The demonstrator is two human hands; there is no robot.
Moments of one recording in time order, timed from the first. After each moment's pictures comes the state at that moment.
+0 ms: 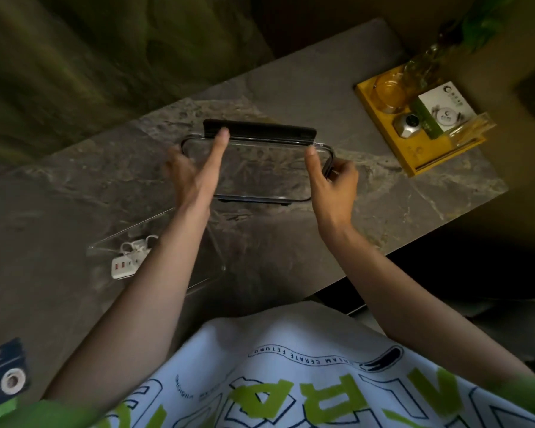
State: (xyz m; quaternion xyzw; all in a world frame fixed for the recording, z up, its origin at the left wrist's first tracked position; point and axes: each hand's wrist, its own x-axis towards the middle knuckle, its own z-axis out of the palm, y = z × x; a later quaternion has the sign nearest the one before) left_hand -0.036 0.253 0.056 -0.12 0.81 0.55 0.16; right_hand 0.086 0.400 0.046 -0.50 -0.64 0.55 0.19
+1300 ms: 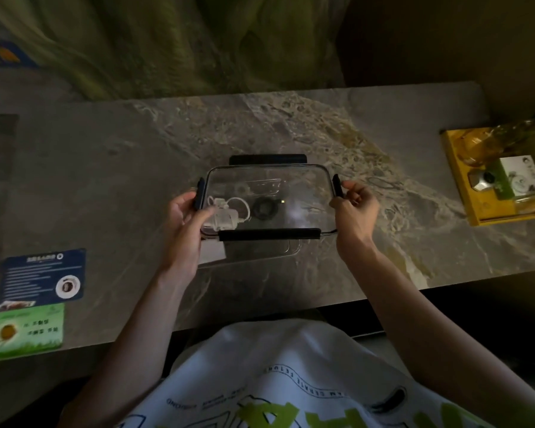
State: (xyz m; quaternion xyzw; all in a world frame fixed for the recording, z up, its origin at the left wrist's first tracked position) left_hand 0.031 0.003 0.031 -0.19 0.60 0.77 0.12; right_hand 0.060 0.258 0.050 -0.43 -0.63 0.63 0.14
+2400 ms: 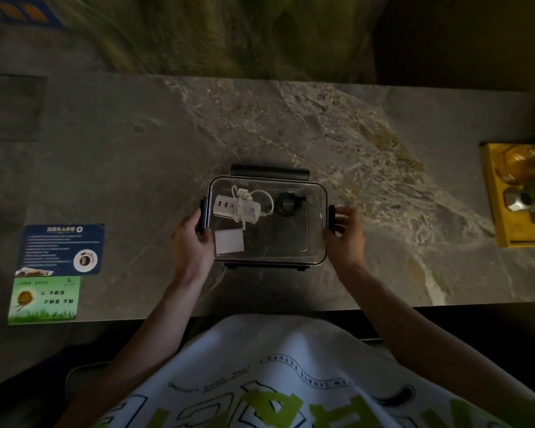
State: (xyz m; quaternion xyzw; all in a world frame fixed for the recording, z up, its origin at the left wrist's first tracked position) left_hand 0.056 -0.034 -0.009 -0.18 0.87 0.44 0.11; right_hand 0.083 0.226 -0.010 -0.34 -0.78 0.53 -0.01
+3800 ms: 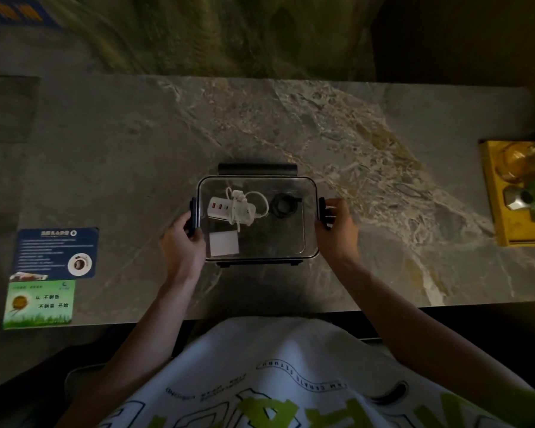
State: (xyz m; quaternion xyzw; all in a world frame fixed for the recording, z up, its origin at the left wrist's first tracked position) left_hand 0.046 -0.034 -0.018 -0.23 0.88 0.41 0.10; right_hand 0.066 0.228 -0.006 -0.29 -0.83 0.47 -0.04
